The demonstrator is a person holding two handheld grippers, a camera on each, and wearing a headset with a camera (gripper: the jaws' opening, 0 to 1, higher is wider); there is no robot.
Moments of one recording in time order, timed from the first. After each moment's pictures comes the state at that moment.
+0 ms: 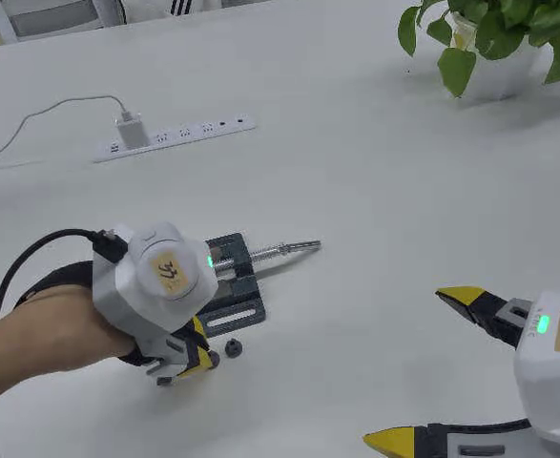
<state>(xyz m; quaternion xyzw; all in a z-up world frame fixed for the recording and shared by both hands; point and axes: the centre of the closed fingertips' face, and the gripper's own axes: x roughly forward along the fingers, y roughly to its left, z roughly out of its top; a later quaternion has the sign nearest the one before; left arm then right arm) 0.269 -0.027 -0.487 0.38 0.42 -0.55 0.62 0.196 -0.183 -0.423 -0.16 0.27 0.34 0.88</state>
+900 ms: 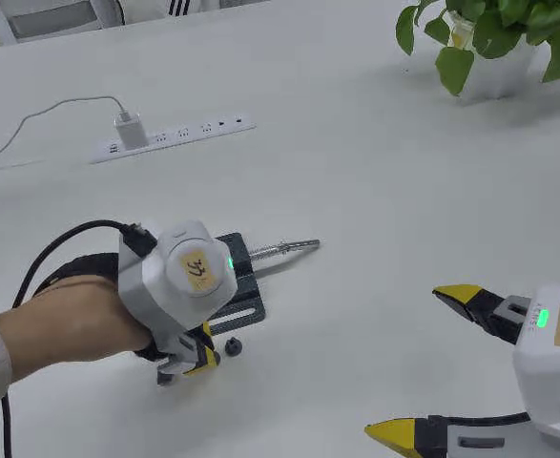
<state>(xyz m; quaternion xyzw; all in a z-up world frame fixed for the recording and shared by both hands) 0.266 -0.031 -0.492 0.40 0.44 -0.54 0.60 0.195 -0.184 -0.419 -0.16 0.27 0.34 0.89</state>
